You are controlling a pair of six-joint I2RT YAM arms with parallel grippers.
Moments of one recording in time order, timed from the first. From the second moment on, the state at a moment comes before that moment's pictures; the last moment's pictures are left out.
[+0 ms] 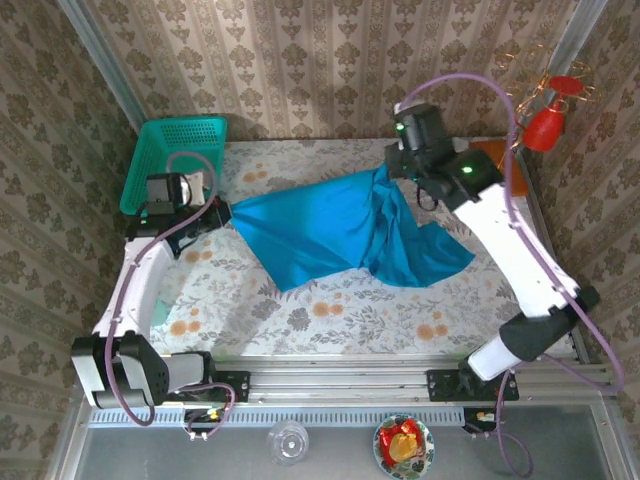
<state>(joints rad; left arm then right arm) -0.01 1.23 1.09 -0.61 0.45 -0.26 0.51 1.52 1.92 -0.99 0.44 0.18</state>
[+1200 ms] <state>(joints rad) 0.24 1.28 1.91 -0.36 0.80 -0.57 0.37 1.15 2.08 -0.56 0.80 -0.20</state>
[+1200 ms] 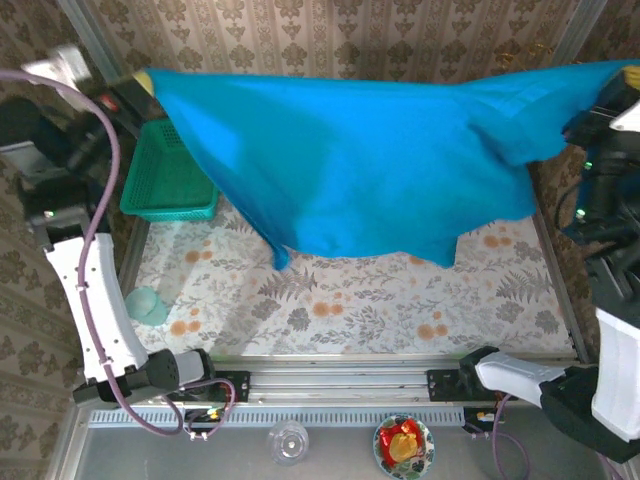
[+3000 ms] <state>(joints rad) -0.02 1.49 1.44 -0.05 0.67 -0.45 0.12 1.61 1.95 -0.34 0.66 -0.05</state>
